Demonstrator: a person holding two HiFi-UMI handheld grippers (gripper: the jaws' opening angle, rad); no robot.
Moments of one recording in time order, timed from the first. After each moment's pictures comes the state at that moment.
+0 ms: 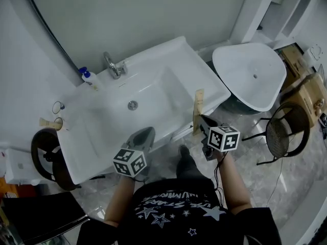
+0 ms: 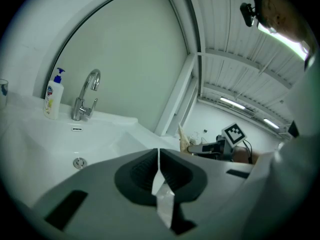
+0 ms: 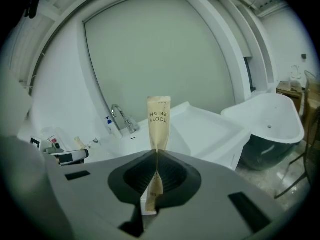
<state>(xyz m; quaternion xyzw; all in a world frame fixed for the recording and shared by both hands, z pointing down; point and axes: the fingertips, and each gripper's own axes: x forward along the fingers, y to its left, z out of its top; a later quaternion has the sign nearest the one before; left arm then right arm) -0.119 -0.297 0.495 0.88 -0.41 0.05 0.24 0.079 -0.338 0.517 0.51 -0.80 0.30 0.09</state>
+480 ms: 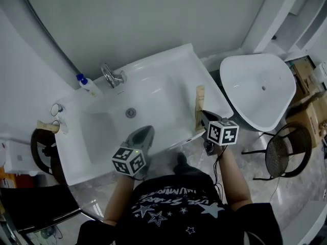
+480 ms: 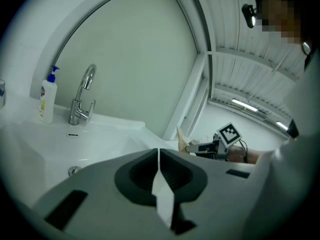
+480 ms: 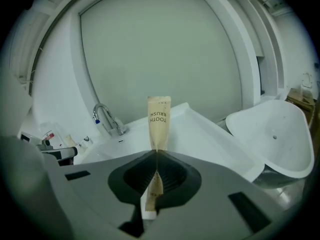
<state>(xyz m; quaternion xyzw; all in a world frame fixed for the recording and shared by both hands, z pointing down) -0.090 -0.377 0.490 0.85 -0.46 0.04 0.25 0.114 -0.455 0.522 0.49 -0.81 0.29 0.14</state>
